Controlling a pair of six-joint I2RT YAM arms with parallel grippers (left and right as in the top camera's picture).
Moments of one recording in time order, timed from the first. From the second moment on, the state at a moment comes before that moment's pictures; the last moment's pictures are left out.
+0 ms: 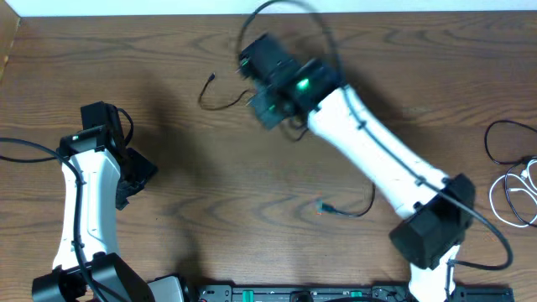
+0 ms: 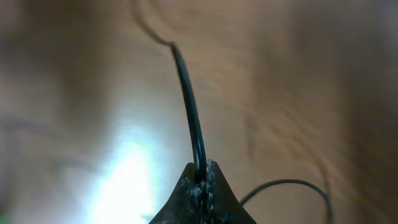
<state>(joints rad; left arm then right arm) 0.31 1.45 1.08 -1.13 -0.14 -0.62 0.72 2.01 2.01 -1.08 0.07 0.09</state>
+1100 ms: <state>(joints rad) 0.31 1.45 1.08 -1.13 -0.14 -0.62 0.05 1.84 2.01 -1.13 0.10 0.09</state>
